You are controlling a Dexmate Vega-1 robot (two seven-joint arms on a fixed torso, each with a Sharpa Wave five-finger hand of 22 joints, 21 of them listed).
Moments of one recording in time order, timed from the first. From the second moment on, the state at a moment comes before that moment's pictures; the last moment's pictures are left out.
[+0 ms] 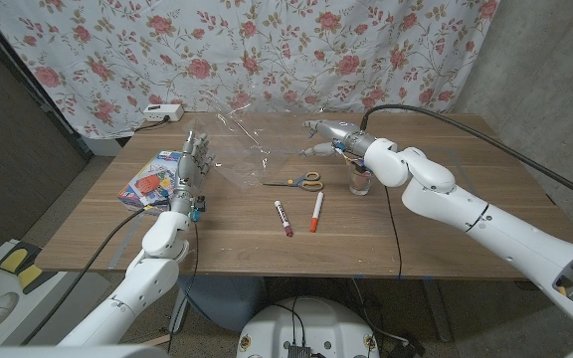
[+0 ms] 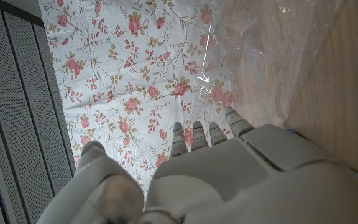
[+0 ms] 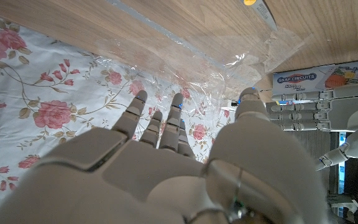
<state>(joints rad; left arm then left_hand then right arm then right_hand) 1.13 0.53 0.24 -1.50 -0.65 -0.48 0.11 0.20 -0.01 0.19 -0.12 0.20 0.10 -0.07 0.19 0.18 0.03 0.02 0.22 0.19 -0.07 0.03 0.19 0.18 0.05 0.08 0.20 0.17 -0.63 -0.73 -0.75 -1.94 -0.61 -0.26 0.20 0.77 0.06 0.12 -0.14 0.23 0.04 0.10 0.23 0.21 0.35 0.01 0.29 0.34 0.02 -0.01 0.22 0.19 0.21 0.09 0.21 0.17</state>
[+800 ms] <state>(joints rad) 1.12 0.52 0.25 -1.48 -0.64 -0.48 0.11 0.20 -0.01 0.19 -0.12 0.20 0.11 -0.07 0.19 0.18 0.03 0.02 0.22 0.19 -0.07 0.03 0.19 0.18 0.05 0.08 0.19 0.17 -0.62 -0.68 -0.79 -1.93 -0.65 -0.28 0.21 0.76 0.06 0.12 -0.14 0.23 0.04 0.10 0.22 0.21 0.37 0.02 0.29 0.35 0.05 0.00 0.24 0.21 0.21 0.14 0.20 0.17</state>
